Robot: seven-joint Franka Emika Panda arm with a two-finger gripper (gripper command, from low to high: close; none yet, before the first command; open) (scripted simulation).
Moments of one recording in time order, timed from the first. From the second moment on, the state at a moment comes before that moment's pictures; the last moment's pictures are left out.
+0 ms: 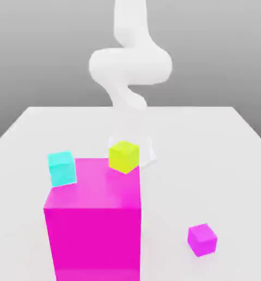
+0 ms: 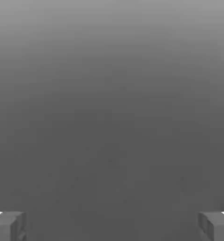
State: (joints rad) arm 0.01 -0.71 0.02 -2.33 0.00 2.34 0.81
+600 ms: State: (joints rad) arm 0.11 -0.05 0.19 -2.54 -0.07 2.67 0.89
